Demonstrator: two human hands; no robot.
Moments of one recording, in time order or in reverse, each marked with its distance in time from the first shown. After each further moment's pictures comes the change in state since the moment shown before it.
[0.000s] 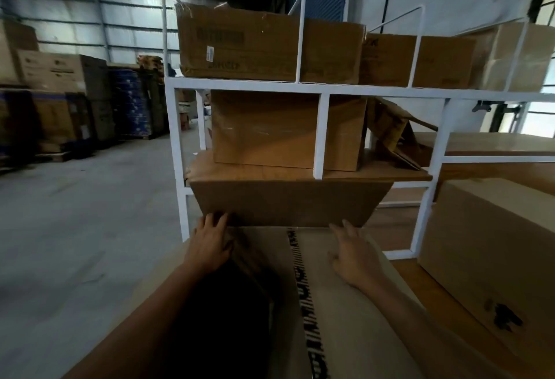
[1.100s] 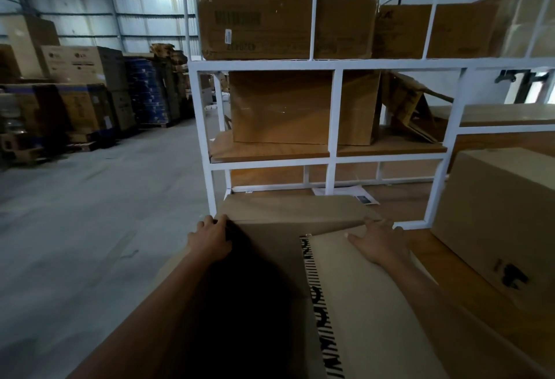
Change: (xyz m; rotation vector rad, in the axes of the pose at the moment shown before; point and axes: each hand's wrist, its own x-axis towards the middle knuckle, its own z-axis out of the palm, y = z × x) left_hand -0.079 -0.027 -0.018 0.131 -0.255 -0.223; right_hand -0.050 0.014 0.006 -0.092 -0.157 0.262
